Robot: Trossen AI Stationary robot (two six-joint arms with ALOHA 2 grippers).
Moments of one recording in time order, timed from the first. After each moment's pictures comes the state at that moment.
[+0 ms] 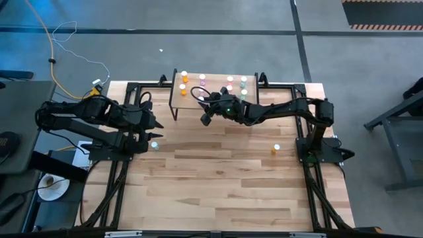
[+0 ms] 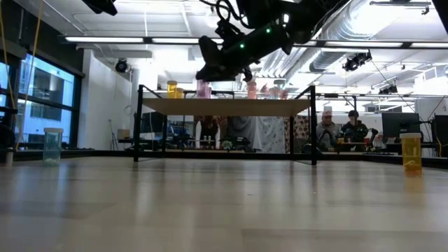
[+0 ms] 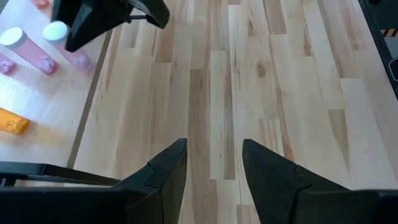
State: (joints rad) left arm 0.01 0.90 1.13 -1.05 -0.14 -0.05; right arm -0.19 1.84 1.21 0.34 0.33 0.07
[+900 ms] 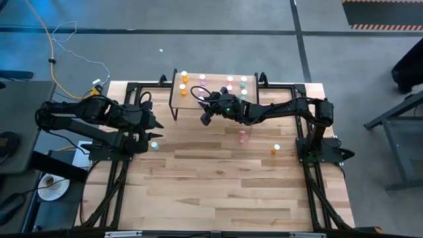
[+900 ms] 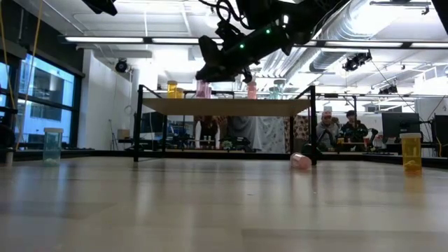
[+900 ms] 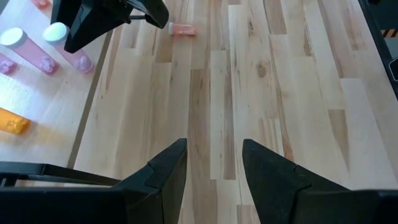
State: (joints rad) left arm 0.01 0.90 1.13 -1.05 -0.14 -0.05; right arm -0.20 1.84 1.21 0.34 0.32 0.09
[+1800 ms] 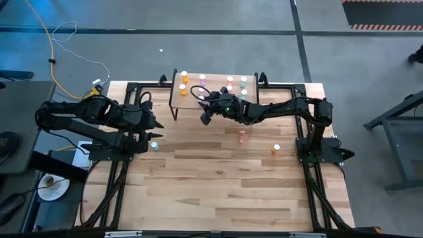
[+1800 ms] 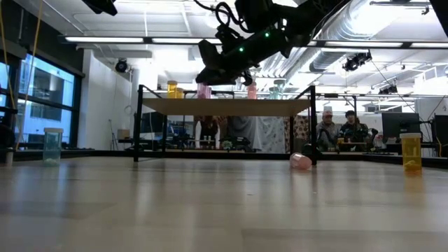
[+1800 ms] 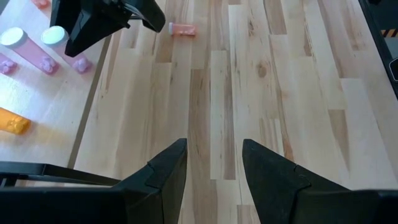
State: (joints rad) left arm 0.01 0.90 1.13 -1.05 -0.14 -0.05; right arm -0.20 1.85 1.21 0.34 0.32 0.10
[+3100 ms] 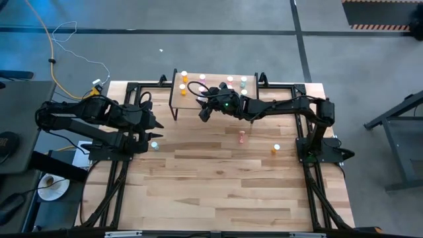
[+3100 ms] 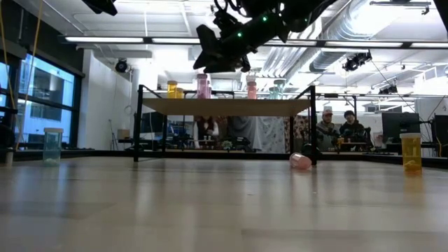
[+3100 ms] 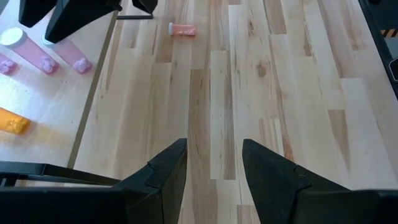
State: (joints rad) left arm 0.01 0.90 1.13 -1.05 -0.14 -0.05; right arm -0.20 1.82 1.32 0.21 0.32 0.07
